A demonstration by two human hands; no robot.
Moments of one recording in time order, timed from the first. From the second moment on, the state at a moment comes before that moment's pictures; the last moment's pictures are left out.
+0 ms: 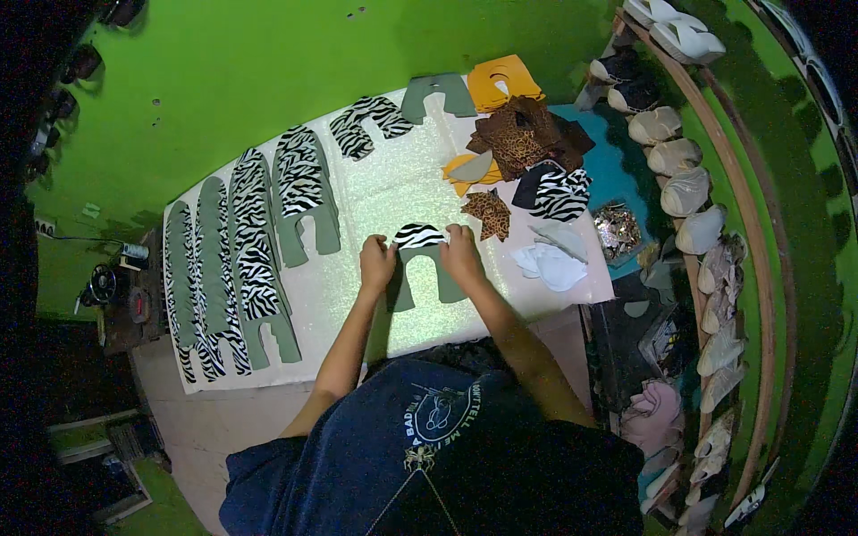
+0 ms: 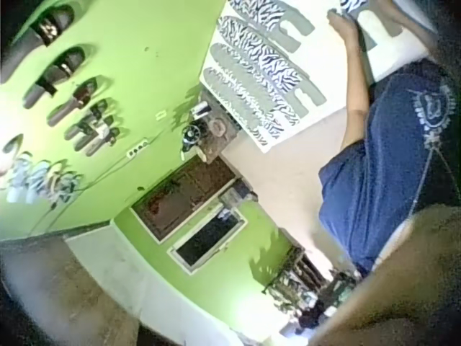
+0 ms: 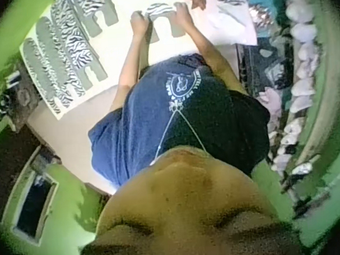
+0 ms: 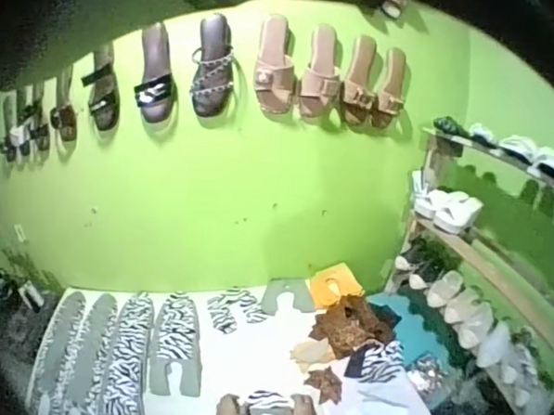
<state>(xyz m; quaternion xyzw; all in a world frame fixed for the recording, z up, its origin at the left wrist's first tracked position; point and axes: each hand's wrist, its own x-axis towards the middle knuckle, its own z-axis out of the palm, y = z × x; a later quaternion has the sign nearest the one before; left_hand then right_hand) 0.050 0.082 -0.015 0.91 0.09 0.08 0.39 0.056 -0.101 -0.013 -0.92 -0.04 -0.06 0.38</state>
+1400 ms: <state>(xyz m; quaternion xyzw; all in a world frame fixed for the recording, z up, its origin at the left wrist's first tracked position) -0.004 0.306 0.050 0.78 0.11 -0.04 0.62 0.084 0.072 0.050 -0.67 -0.17 0.35 0.63</state>
